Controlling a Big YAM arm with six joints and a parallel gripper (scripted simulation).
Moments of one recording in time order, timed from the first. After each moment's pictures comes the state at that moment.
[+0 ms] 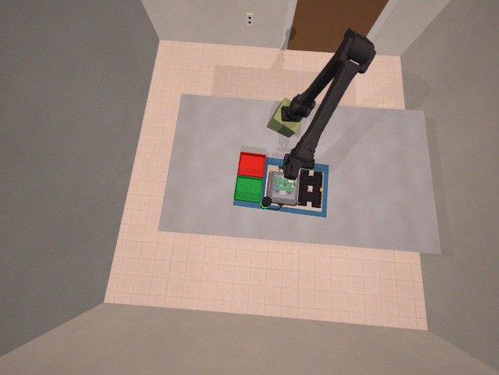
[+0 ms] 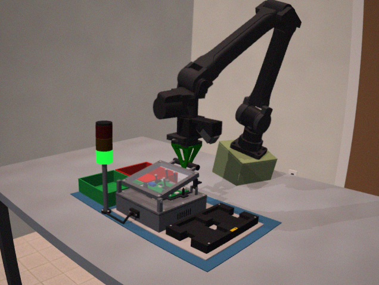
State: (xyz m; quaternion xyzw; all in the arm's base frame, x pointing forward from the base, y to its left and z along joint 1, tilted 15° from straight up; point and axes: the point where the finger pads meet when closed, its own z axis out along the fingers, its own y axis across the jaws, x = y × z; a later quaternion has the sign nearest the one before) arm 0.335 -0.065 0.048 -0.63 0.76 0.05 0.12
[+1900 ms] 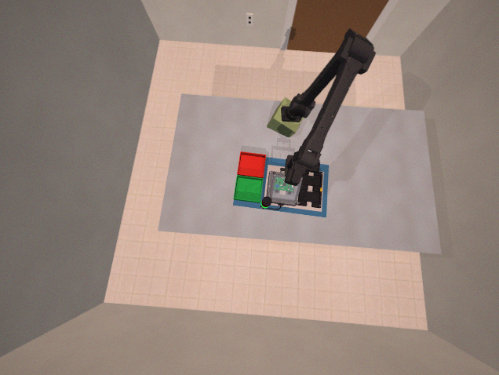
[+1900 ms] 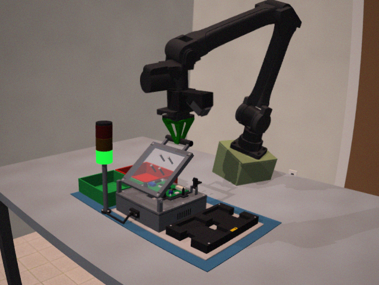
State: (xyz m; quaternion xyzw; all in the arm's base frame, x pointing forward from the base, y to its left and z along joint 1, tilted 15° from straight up) arm 0.358 -0.089 0.126 -0.63 0.77 0.08 0.10
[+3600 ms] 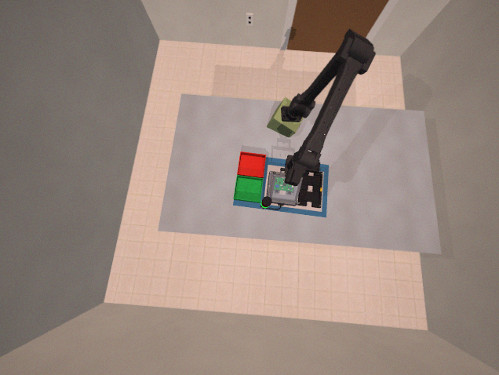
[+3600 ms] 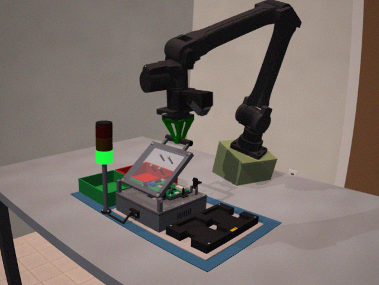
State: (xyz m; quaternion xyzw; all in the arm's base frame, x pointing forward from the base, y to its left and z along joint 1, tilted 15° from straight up) arm 0.359 -0.090 0.127 -0.63 0.77 0.08 0.10
